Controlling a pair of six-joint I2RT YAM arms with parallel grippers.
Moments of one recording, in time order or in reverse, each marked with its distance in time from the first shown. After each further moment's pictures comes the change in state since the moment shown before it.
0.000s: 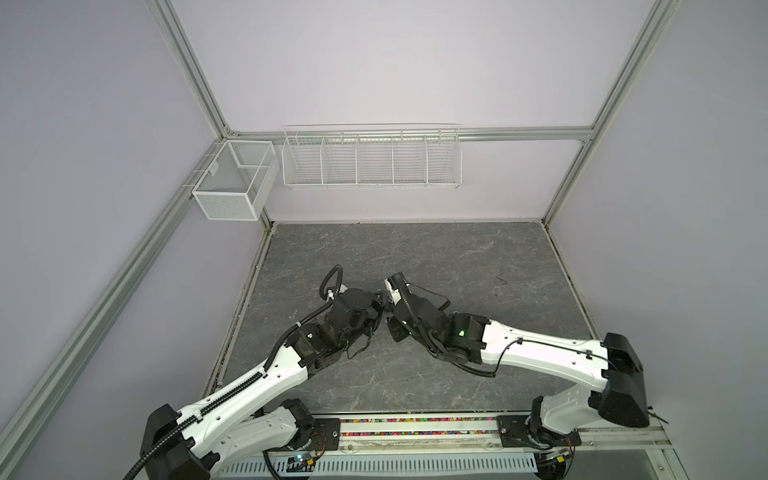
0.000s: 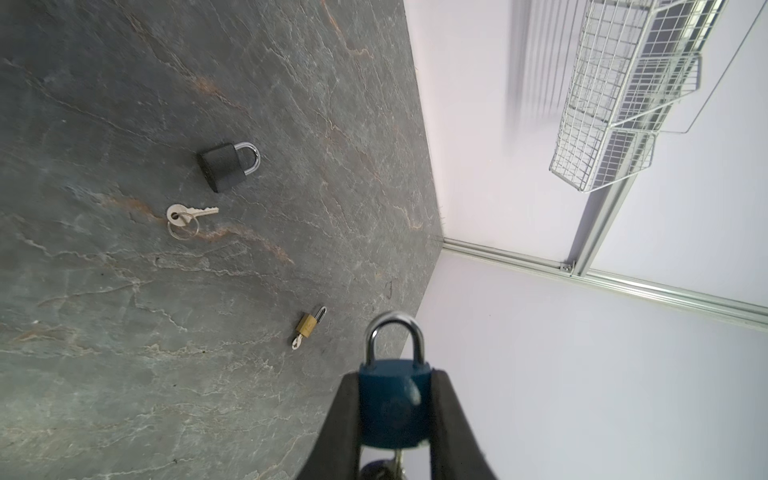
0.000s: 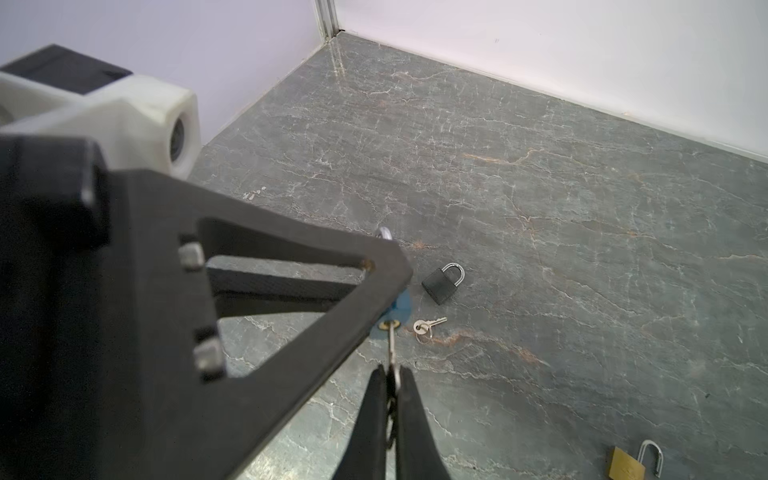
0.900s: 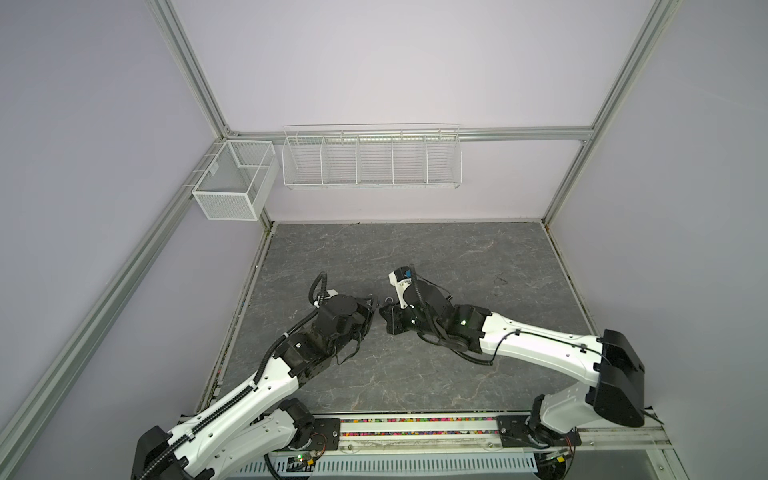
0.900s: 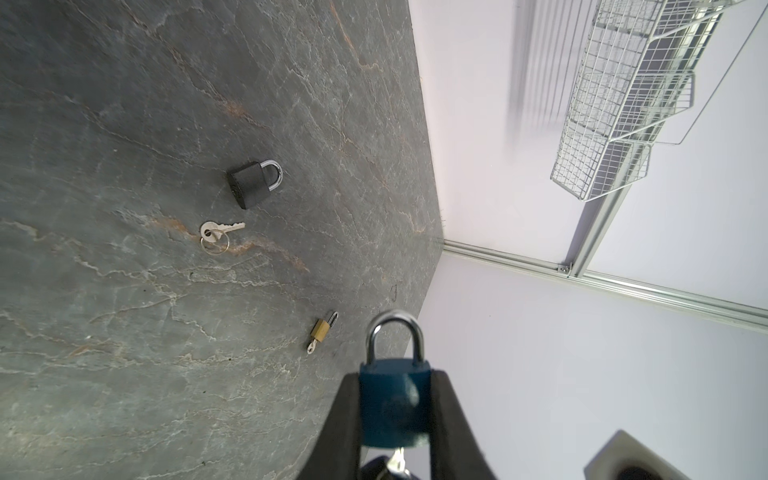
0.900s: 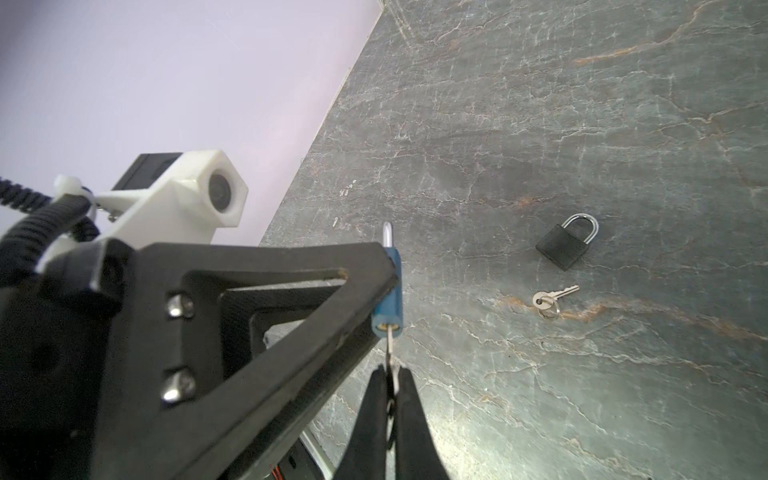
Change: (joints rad) left arm 0.081 -0.118 -0.109 0.030 0.091 0.047; right arm -0.109 -0.021 -0.077 0.138 -0.393 0.303
